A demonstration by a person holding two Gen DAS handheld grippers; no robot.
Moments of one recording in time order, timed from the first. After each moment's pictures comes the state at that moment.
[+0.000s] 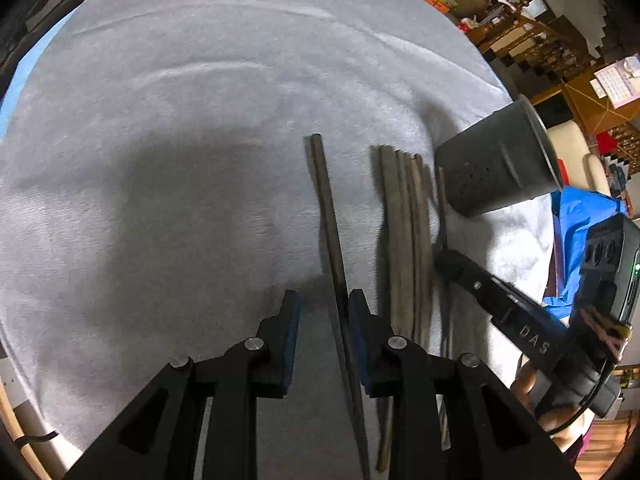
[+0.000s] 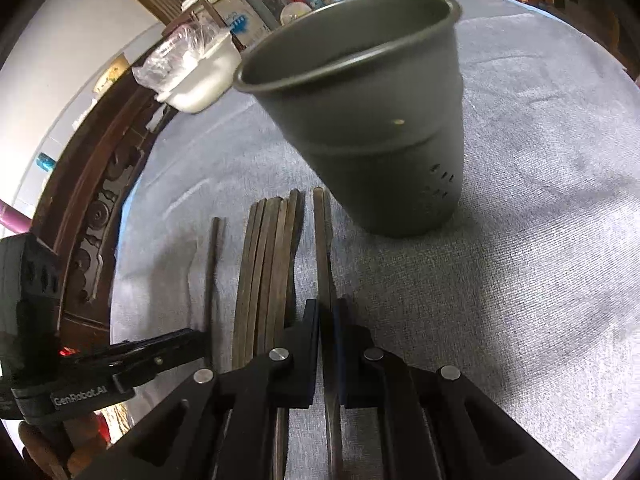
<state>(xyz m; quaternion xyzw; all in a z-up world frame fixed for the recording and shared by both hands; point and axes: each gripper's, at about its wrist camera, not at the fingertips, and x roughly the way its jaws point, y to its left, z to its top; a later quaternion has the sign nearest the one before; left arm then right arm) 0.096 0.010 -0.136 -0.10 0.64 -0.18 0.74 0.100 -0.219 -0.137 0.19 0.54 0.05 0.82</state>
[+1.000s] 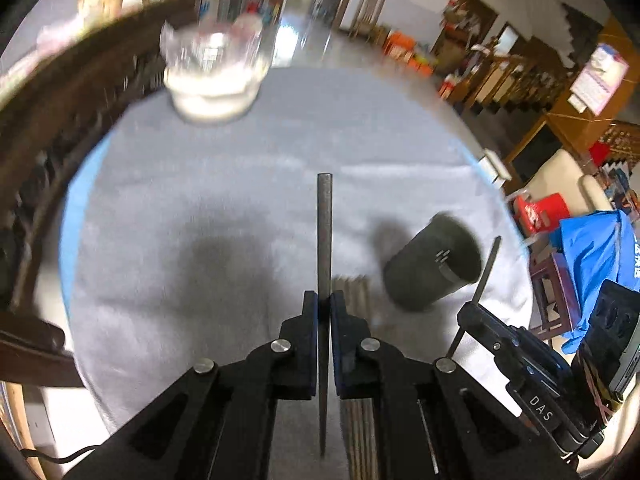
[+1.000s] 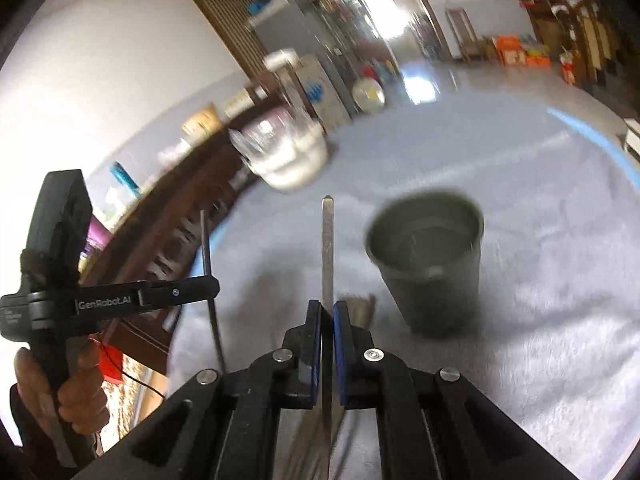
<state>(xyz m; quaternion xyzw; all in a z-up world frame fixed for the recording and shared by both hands) 0.093 -0.011 -0.010 -0.06 0.49 -0.16 0.85 0.060 -0.234 -0.032 0.18 0.34 0.15 0.91</state>
